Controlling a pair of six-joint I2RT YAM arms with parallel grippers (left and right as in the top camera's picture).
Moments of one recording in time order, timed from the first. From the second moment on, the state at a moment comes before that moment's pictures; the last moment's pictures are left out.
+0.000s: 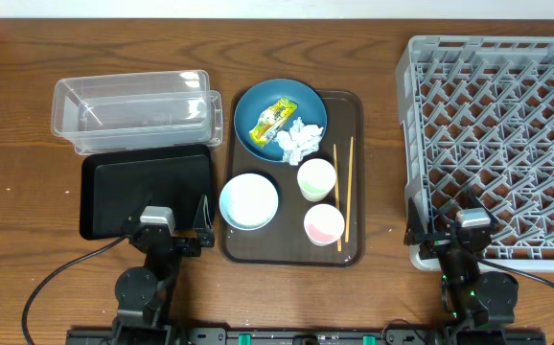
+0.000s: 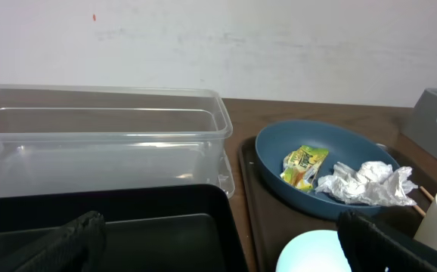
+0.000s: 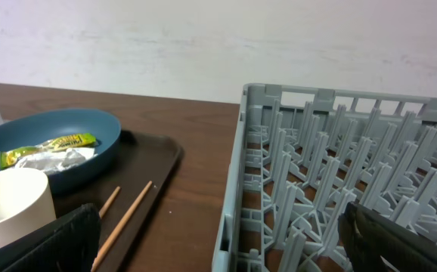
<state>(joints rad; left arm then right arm) -0.11 0.01 0.01 -0.11 0.00 -0.11 0.03 0.01 0.01 -0.06 -0.11 -0.01</state>
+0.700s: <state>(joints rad) -0.11 0.02 0.02 -0.11 0.00 -0.14 0.03 0.01 0.01 -0.06 -0.11 0.01</state>
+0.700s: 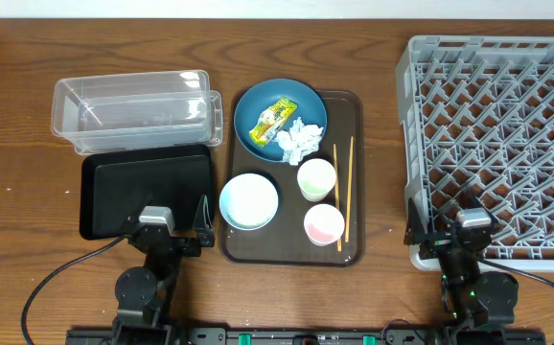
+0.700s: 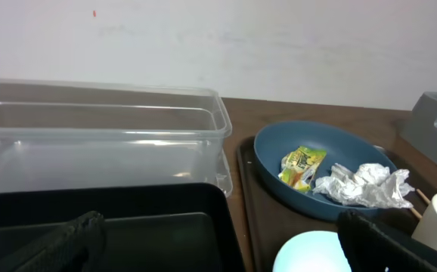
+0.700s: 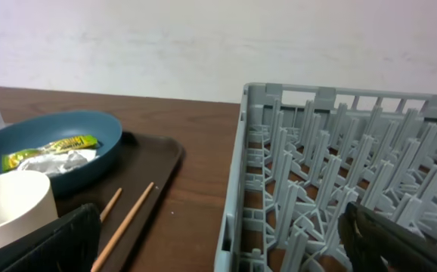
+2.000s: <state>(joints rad) -0.13 1.14 1.10 -0.73 0.21 -0.19 0.03 0.86 0.80 -0.74 -0.14 0.11</state>
